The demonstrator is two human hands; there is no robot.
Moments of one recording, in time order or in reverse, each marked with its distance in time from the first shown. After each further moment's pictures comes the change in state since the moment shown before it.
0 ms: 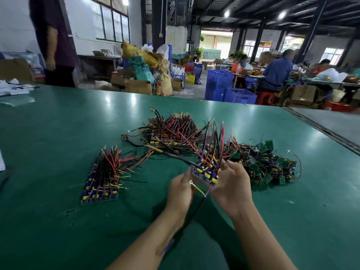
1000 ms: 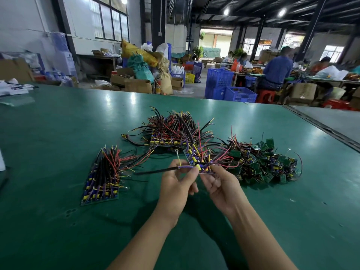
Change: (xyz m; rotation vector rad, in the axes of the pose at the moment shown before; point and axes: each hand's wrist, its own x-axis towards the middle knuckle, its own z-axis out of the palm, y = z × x) left_hand -0.018 0.024 -0.016 -0.118 -0.132 0.251; right_hand 0.016 0.017 -0.013 -0.071 0.178 -0.023
